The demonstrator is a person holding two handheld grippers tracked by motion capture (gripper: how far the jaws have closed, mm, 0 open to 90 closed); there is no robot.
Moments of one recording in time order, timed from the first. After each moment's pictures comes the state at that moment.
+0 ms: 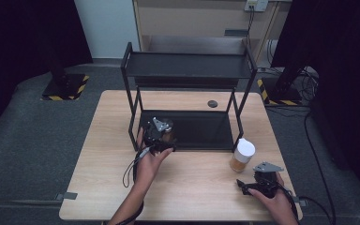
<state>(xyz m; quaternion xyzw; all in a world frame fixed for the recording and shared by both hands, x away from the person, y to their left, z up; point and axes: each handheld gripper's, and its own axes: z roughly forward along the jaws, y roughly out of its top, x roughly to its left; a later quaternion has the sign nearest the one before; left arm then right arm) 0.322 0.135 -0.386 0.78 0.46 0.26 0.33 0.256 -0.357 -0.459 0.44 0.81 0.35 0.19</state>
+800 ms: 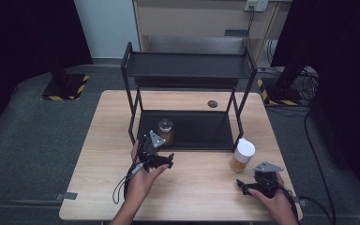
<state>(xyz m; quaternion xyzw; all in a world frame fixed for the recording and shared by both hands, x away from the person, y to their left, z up) 0.272 0.145 -0.379 0.80 0.43 0.25 0.33 0.256 -0.357 -0.459 0.44 0.81 0.35 0.19</state>
